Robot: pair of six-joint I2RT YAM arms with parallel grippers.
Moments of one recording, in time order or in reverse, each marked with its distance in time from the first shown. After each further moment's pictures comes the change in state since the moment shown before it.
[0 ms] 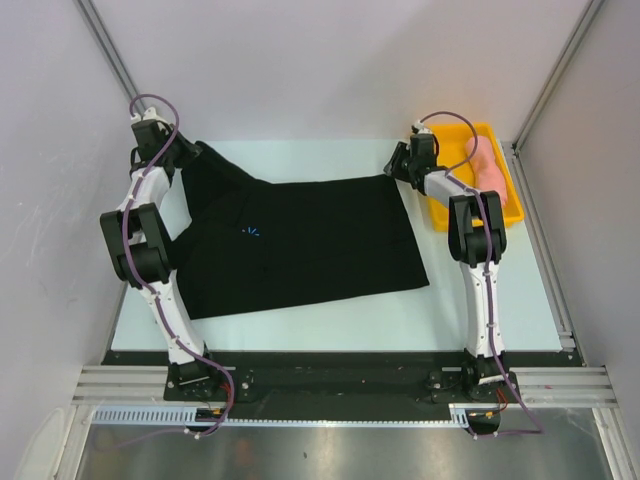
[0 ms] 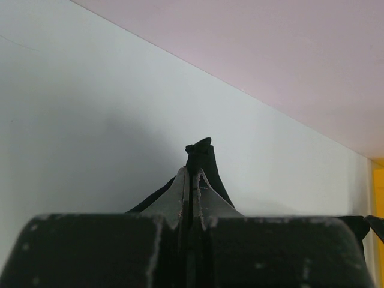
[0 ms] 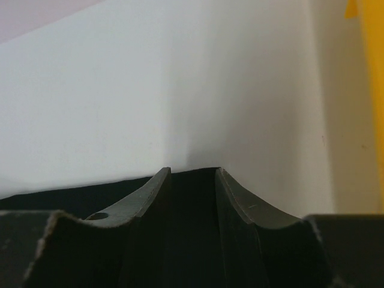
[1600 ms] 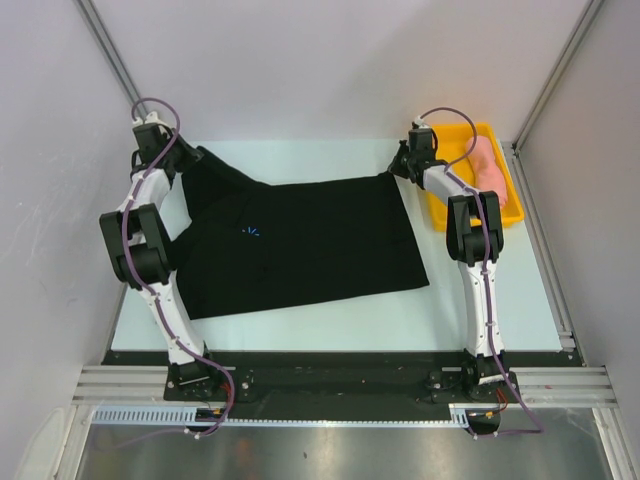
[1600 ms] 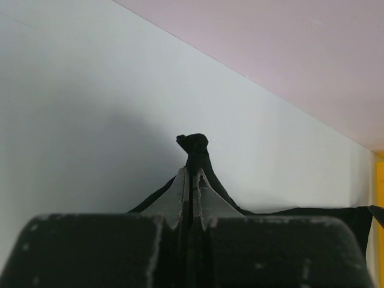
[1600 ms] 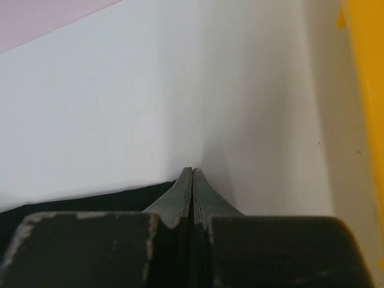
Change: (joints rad) left arm 0.000 -0.011 -0.028 -0.012 0.003 0.000; right arm 0.009 0.044 0.110 -0.120 0.029 0.028
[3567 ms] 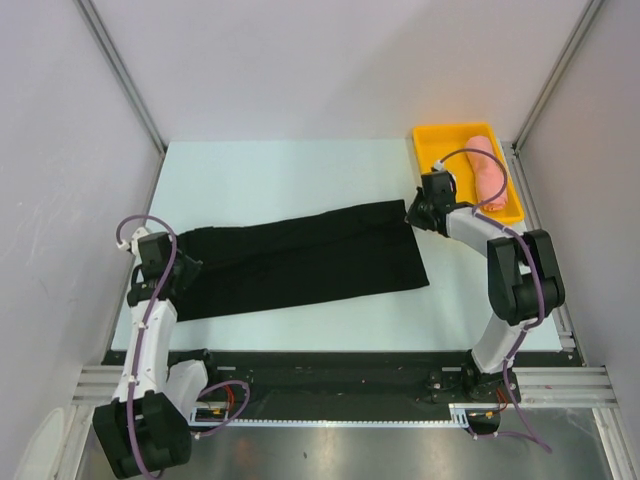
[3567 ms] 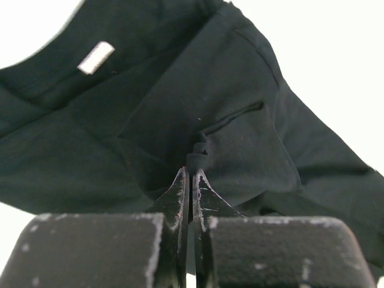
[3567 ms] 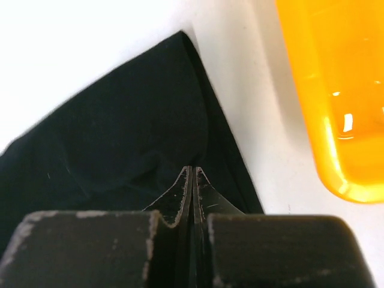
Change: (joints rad) left arm -0.023 -1.228 -1.108 -0.381 -0.378 -0.209; right arm 0.053 -0.711 -0.891 -0.030 0.134 0.094
